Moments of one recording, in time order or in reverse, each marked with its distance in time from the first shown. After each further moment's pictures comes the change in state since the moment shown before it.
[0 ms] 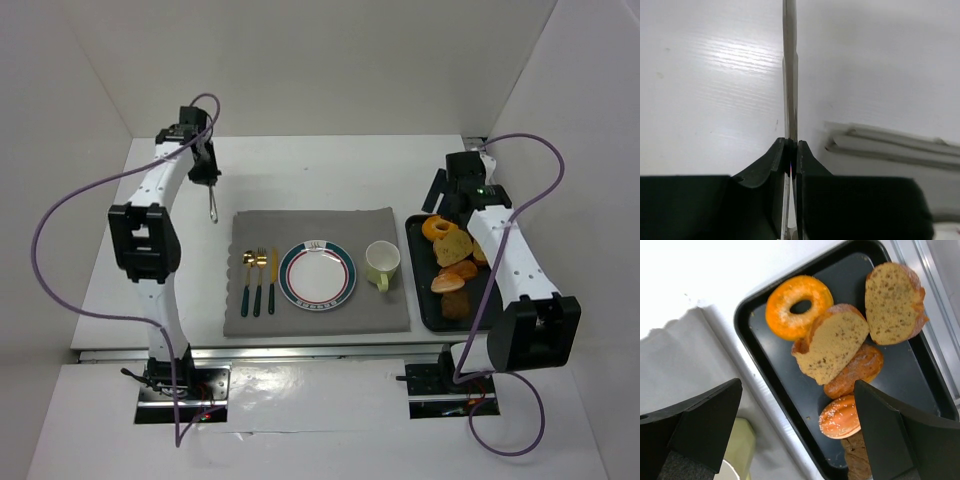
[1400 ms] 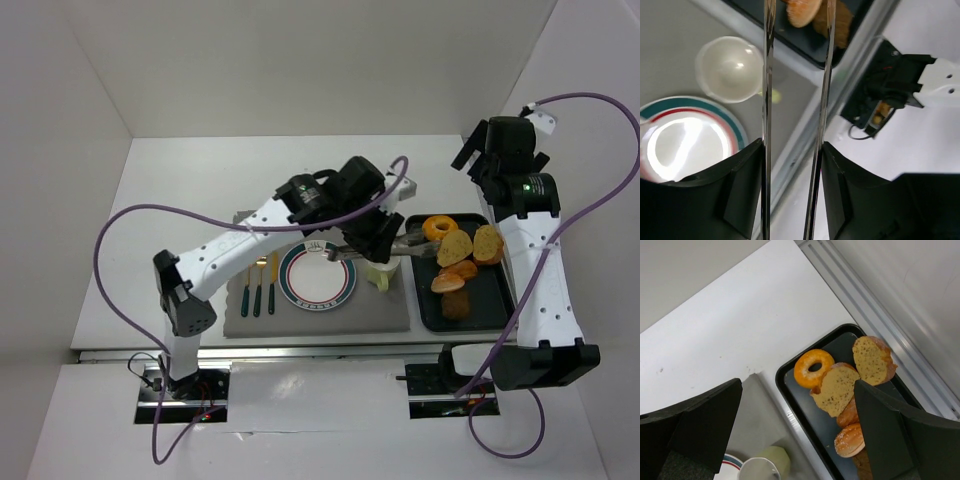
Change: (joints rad) left arm -0.943 -0.259 0.157 -0.158 0.322 0.034; right arm -0.038 -0.094 0.370 -0.108 0.087 0.024
